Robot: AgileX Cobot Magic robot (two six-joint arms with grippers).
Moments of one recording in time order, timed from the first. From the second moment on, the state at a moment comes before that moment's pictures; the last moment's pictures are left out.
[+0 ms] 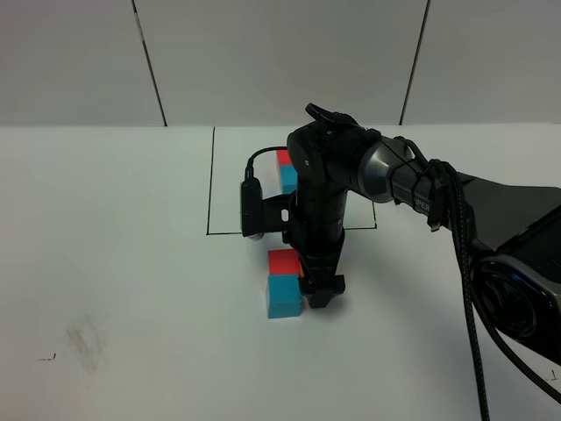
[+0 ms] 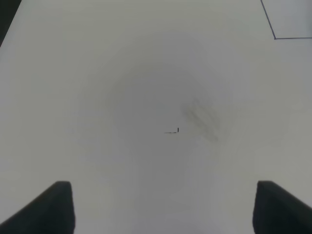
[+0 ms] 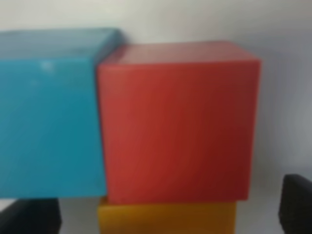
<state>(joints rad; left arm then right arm) 0.06 -0.01 -0.51 0.01 1.07 0.04 0.60 2.40 -1.95 0.01 1.13 -0.99</state>
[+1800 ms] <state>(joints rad) 0.06 -0.01 -0.51 0.01 1.07 0.04 -0.04 1.22 -1.13 -0.14 1.01 -0.78</state>
